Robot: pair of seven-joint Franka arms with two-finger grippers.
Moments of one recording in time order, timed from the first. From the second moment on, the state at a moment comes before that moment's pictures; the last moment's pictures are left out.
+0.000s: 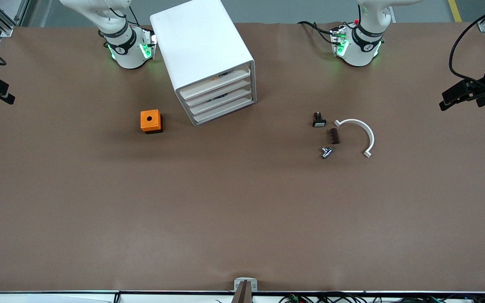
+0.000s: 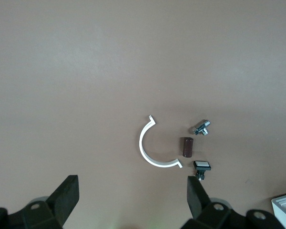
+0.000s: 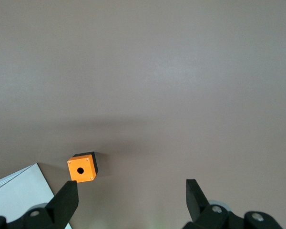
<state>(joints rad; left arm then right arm) 0.04 -0.03 -0.05 -1.63 -0.01 1.56 -0.10 -0.05 -0.07 -0.08 -1.58 0.01 1.51 -0.10</state>
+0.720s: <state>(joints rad) -0.14 0.18 -0.17 -1.50 -0.11 1.39 -0.60 -0.05 -0.07 -0.08 -1.58 0.01 1.51 -0.10</state>
